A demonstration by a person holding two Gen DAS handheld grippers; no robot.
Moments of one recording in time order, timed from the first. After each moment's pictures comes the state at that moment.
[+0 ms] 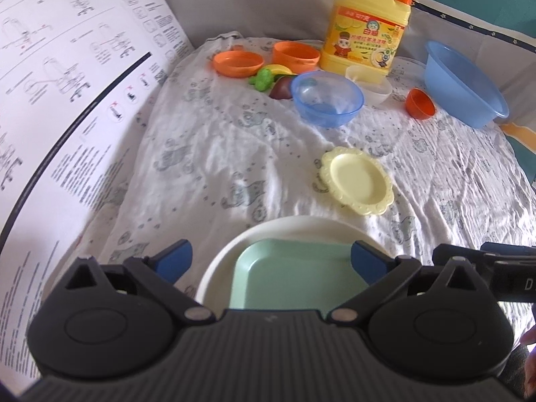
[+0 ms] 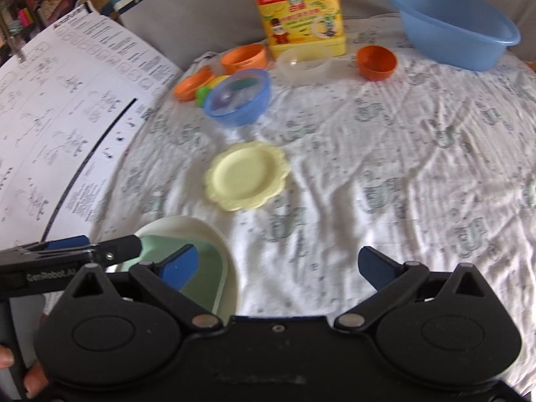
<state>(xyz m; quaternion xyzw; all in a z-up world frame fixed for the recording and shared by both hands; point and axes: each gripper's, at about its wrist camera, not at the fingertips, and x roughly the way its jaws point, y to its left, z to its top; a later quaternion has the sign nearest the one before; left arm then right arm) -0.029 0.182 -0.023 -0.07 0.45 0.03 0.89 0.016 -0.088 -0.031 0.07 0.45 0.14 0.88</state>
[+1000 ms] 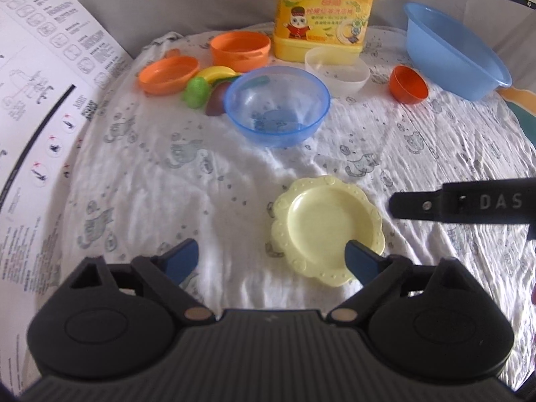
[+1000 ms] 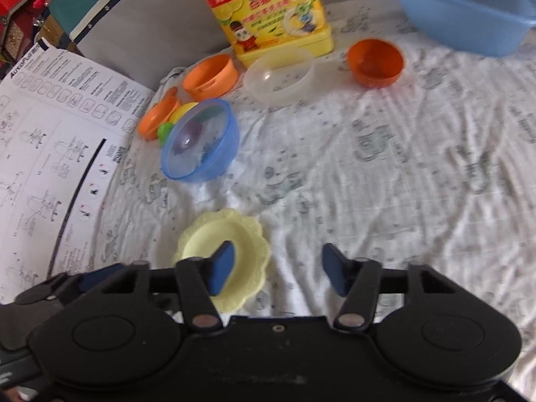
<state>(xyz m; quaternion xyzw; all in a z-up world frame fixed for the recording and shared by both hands) 0.077 0.135 -0.053 0.00 0.48 -0.02 0.88 0.135 -0.089 -0.054 0.15 0.49 0.15 0.85</state>
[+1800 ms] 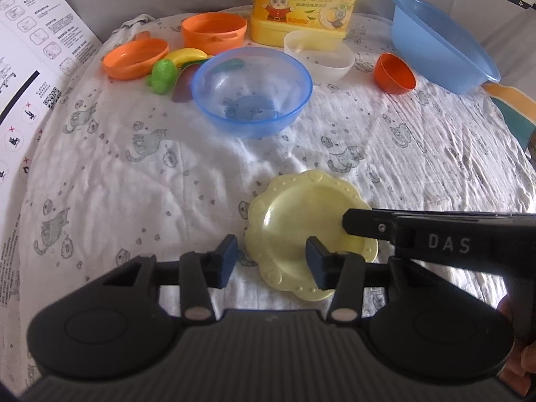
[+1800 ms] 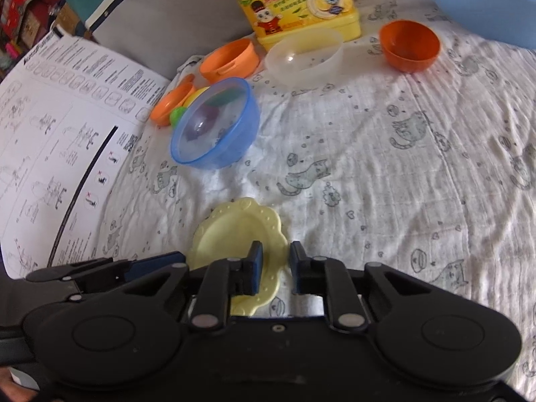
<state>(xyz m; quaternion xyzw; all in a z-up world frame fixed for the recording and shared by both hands) 0.094 0.135 -0.073 -0.03 0.49 -0.07 0.87 0.139 -0.075 -0.081 0.15 0.48 0.18 0.85</state>
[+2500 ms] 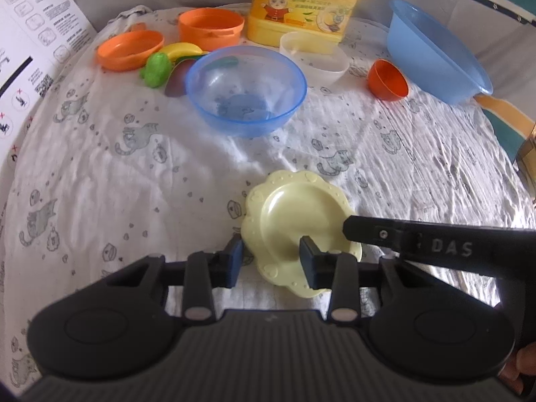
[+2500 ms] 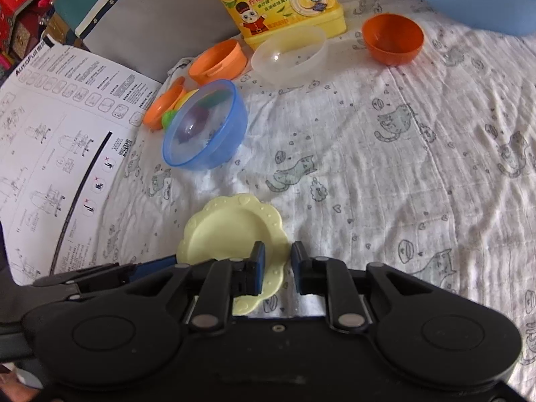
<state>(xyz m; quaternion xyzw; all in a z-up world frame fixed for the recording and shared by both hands) 0.095 0.139 -0.073 -0.07 0.50 -0.08 0.86 0.137 -0.085 -0.078 0.16 0.49 0.16 0.84</state>
